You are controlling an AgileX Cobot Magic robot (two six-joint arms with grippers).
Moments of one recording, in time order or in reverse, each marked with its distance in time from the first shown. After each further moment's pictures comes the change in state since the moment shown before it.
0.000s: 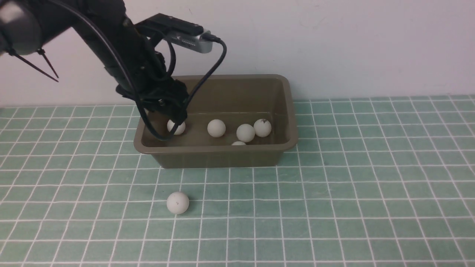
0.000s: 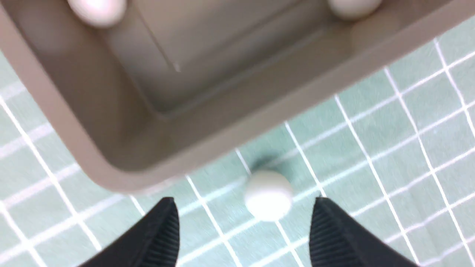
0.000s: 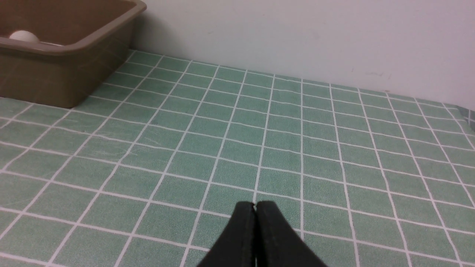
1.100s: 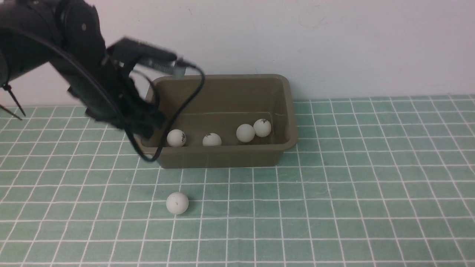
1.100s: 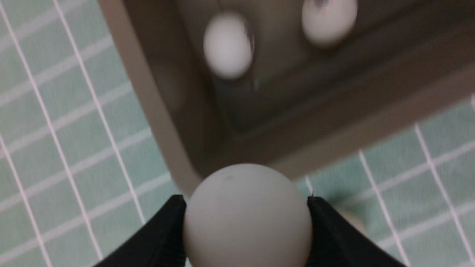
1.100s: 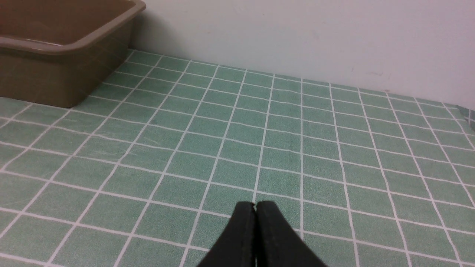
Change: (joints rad) right arm 0.000 0.000 0.000 0.000 0.000 0.000; left arm 0.000 -0.139 0.252 0.165 -0.231 -0.121
